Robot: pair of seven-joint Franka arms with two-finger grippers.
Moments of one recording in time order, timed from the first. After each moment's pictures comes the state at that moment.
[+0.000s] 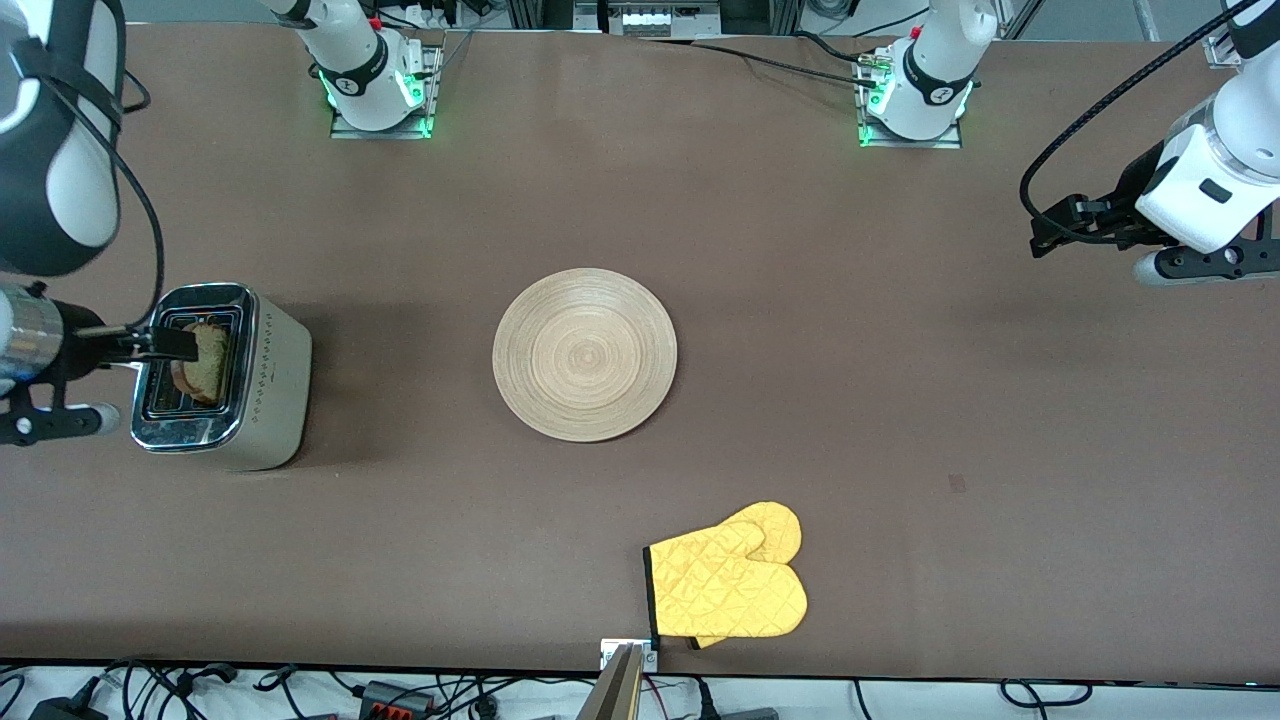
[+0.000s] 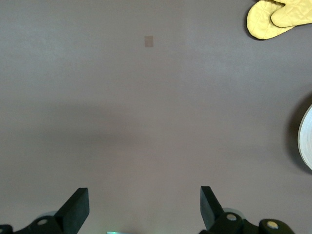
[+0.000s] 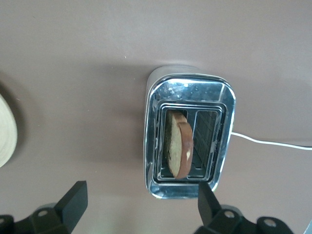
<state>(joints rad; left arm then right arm) -0.05 0.01 -0.04 -1.62 -0.01 1.53 -0.19 0.14 0.51 -0.19 -1.05 0.00 1.37 -0.15</state>
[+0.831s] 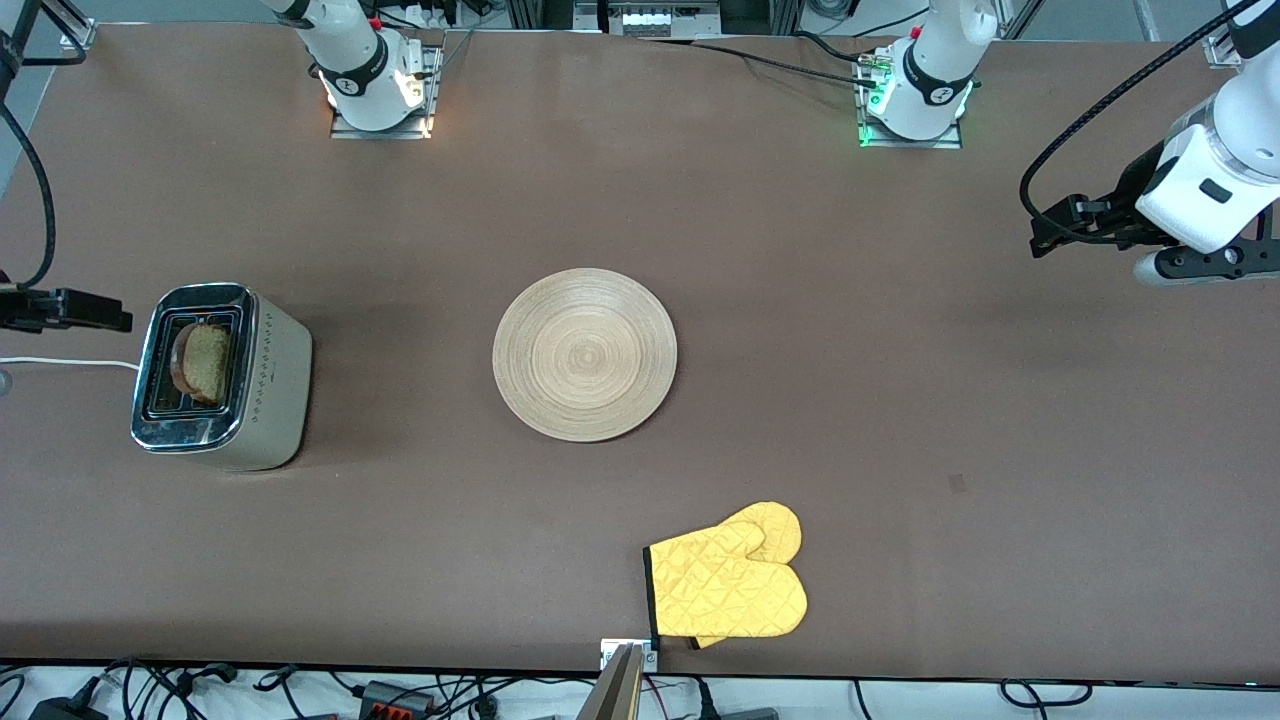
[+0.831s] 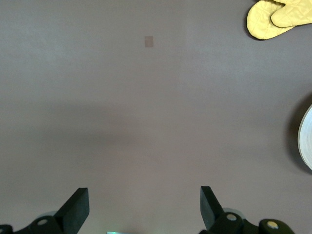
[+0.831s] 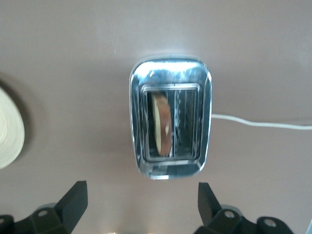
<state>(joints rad) -0.05 0.01 -0.04 -1.62 -0.01 1.53 -0.19 0.06 0.45 -0.20 -1.04 0.03 1.28 -0.15</state>
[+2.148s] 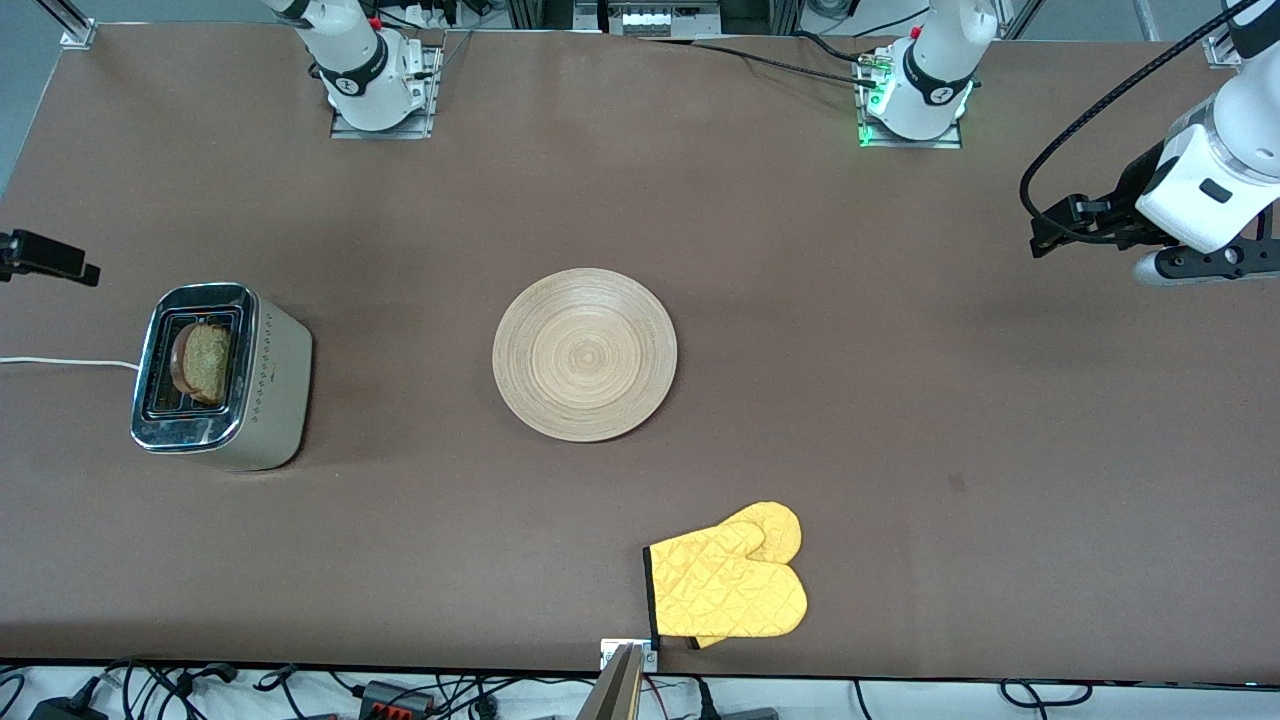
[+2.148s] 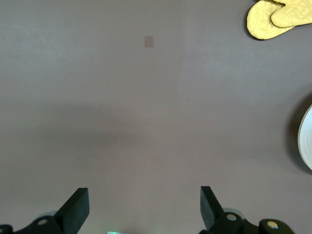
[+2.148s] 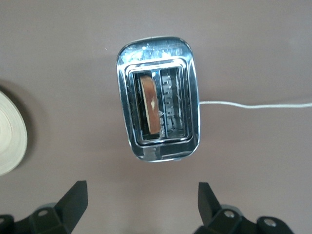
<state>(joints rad) -0.05 0.01 -0.04 -1.62 -0.01 1.53 -0.19 0.04 0.14 -0.19 -1.46 0.01 1.50 -0.05</state>
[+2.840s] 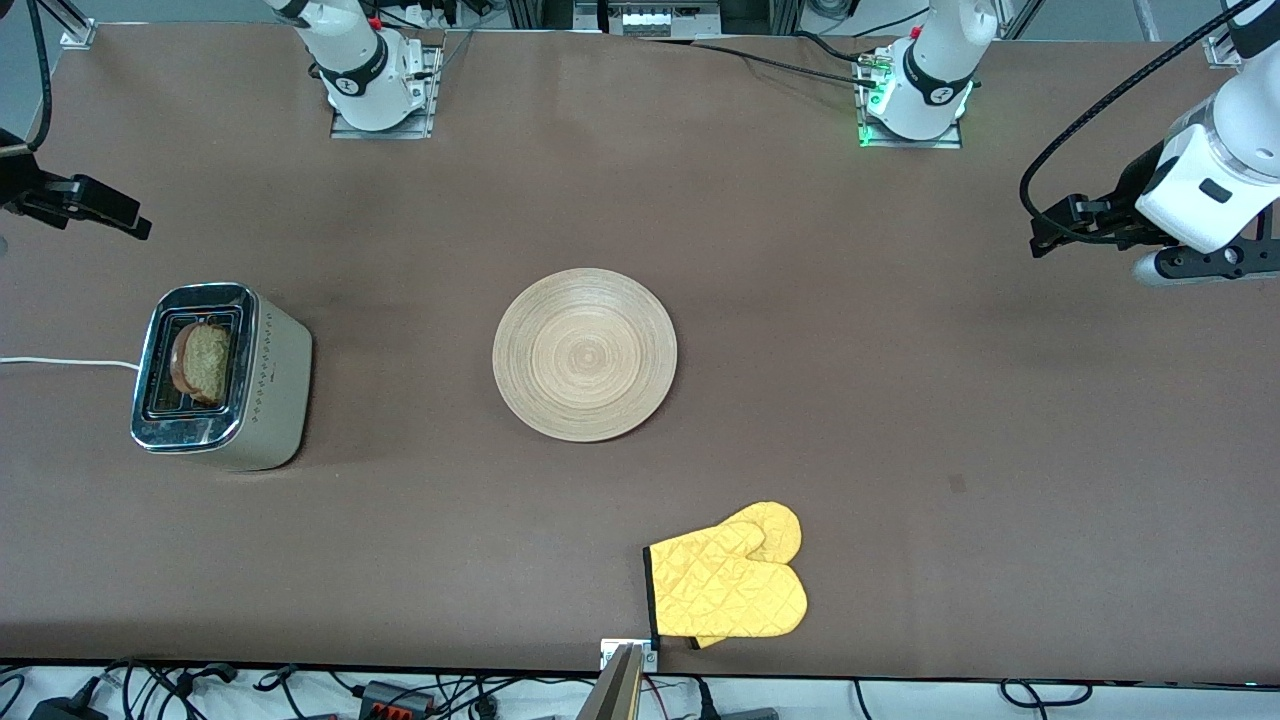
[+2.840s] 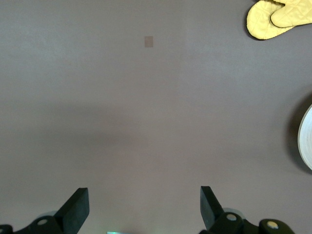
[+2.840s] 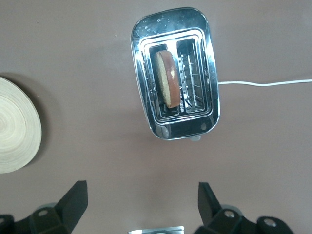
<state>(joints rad) -0.05 0.01 -0.04 -1.62 -0.01 1.53 -0.19 -0.07 -0.03 0.00 -1.67 0.00 1.55 0.08</state>
